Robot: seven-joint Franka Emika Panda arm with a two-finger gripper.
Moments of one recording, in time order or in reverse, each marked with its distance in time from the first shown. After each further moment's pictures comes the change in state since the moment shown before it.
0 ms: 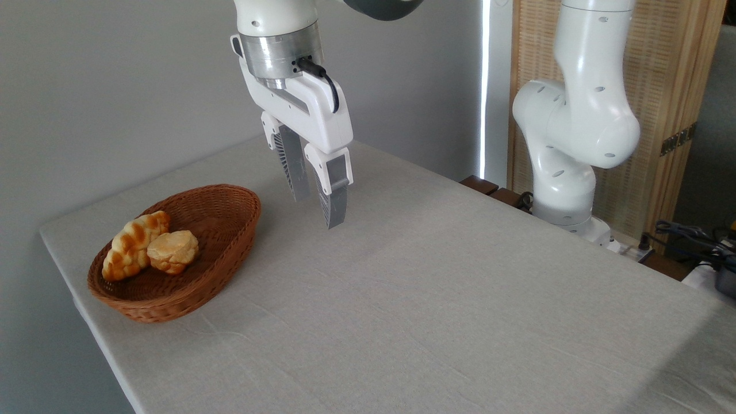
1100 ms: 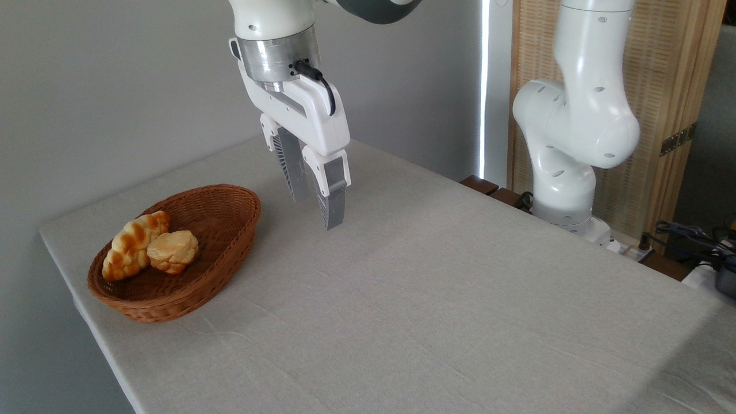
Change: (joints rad) arm -0.005 0.007 -0.001 0.001 0.000 0.000 0.000
